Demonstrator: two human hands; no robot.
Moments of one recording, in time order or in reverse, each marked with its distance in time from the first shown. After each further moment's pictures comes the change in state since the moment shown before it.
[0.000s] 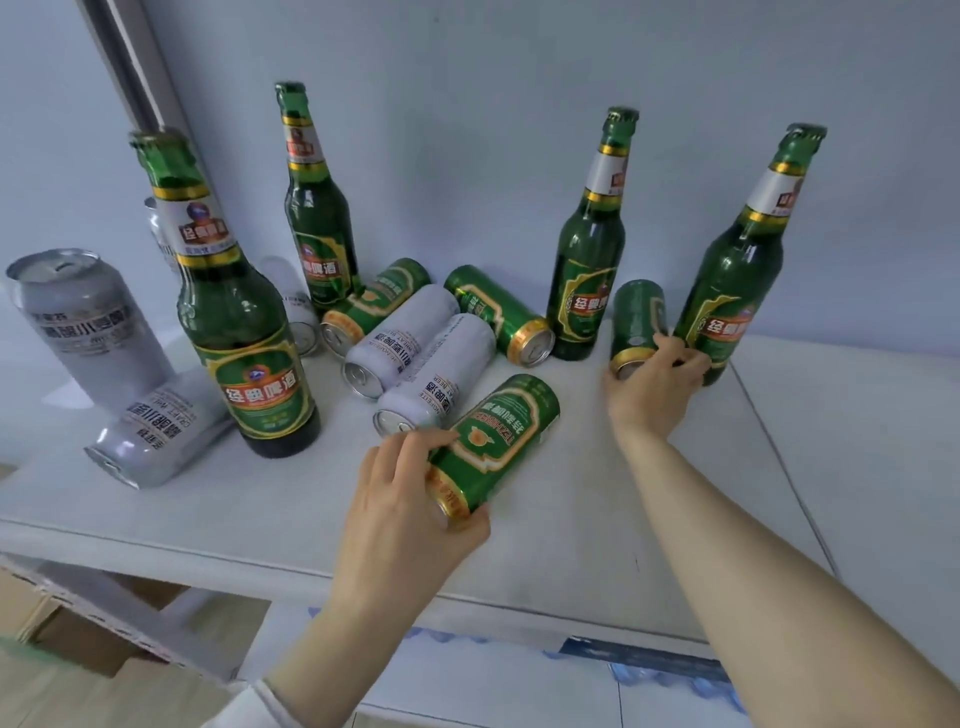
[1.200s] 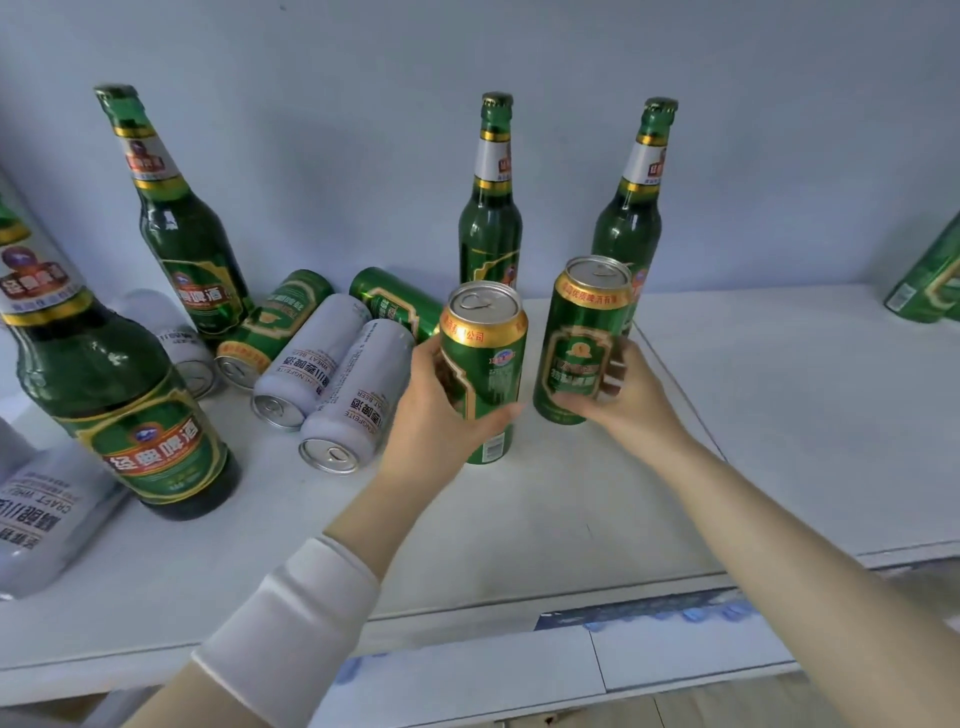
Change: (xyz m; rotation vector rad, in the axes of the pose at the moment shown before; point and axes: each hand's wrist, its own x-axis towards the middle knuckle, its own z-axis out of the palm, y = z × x) left_hand 0.078 0.042 0.043 -0.496 -0.345 -0.020; right_hand -0.029 0.020 -0.093 0.350 -0.447 -0.077
